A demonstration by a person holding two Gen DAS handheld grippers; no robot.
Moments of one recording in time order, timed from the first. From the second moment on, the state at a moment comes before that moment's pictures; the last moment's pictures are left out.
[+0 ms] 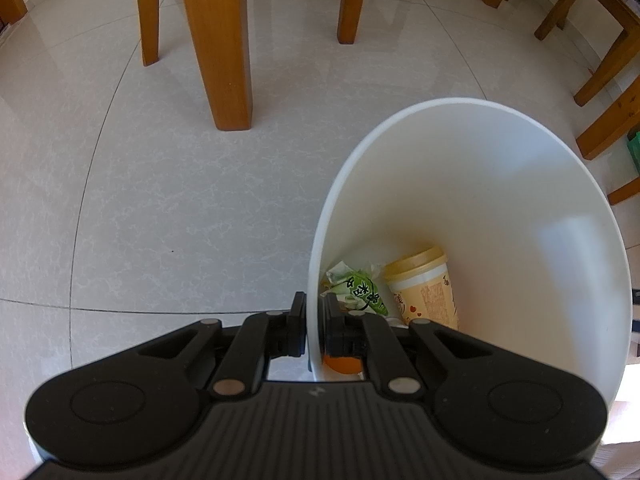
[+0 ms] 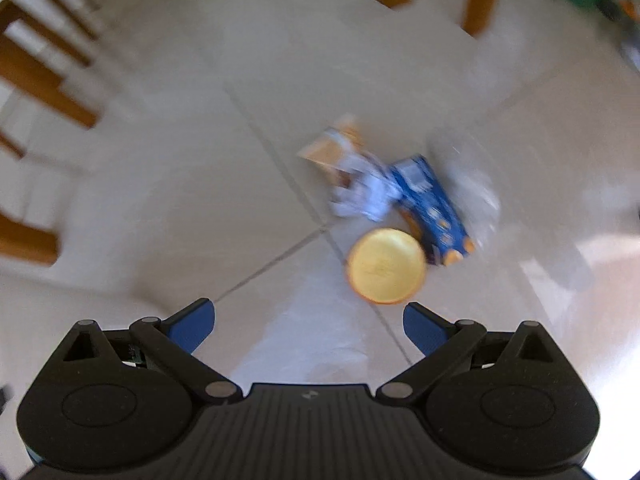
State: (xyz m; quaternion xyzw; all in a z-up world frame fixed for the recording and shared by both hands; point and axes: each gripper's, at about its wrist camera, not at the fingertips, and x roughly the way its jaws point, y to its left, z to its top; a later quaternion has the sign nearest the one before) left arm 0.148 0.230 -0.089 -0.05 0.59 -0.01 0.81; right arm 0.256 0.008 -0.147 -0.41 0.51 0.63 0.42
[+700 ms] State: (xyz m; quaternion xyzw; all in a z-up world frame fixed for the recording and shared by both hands) left arm 0.148 0.234 -0.088 -0.06 0.59 -0.01 0.81; right arm 0.245 0.032 -0.269 -0.44 0.48 0.60 0.46
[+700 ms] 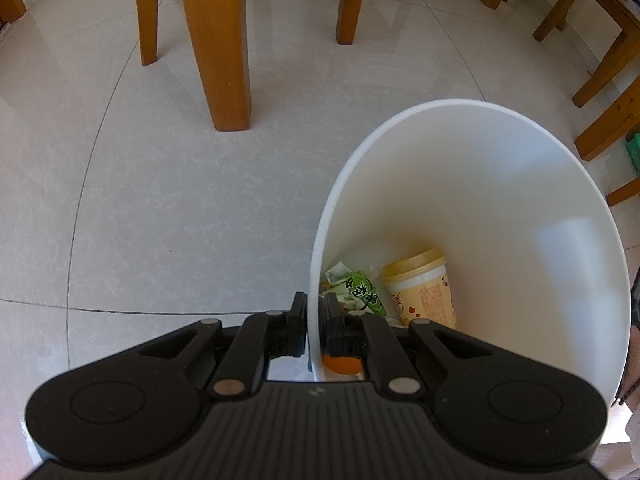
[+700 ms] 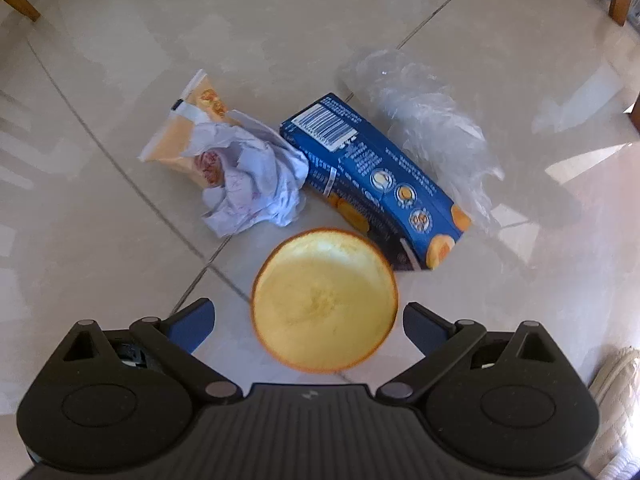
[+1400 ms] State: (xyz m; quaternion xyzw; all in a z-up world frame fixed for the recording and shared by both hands) left arm 0.148 0.233 -0.088 -0.06 0.59 -0.01 0.81; right arm 0.241 0.033 -0.267 -0.54 0.40 0.64 0.38
